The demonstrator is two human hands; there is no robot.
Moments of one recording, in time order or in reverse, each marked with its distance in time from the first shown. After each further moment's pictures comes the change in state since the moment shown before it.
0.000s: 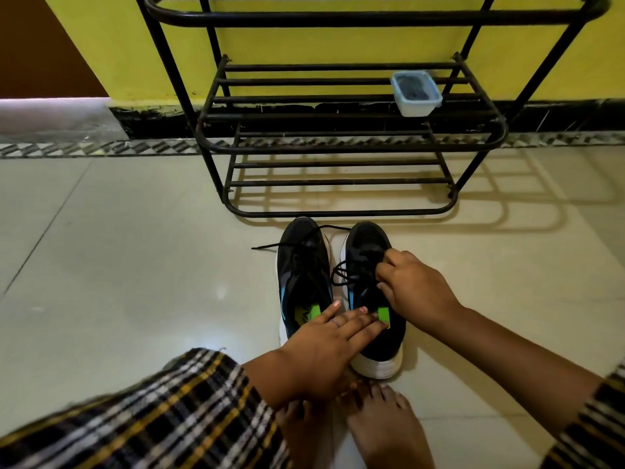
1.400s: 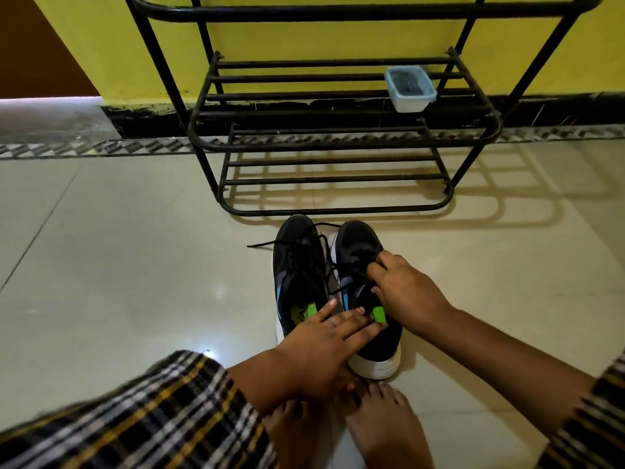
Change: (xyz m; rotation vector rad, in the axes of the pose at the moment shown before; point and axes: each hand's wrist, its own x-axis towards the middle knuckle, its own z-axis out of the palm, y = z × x) left_hand -0.001 0.000 -0.001 -0.007 -0.021 0.015; right_hand 0.001 -0.005 0.010 0.036 -0.059 0.010
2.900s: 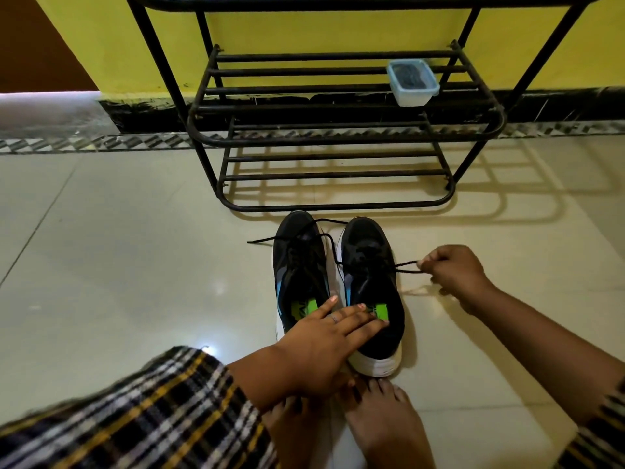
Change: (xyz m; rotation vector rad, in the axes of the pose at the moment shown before) left_hand 0.000 0.000 0.001 0.006 -0.001 -0.009; right_hand -0.002 0.064 -0.003 0.918 0.142 0.757
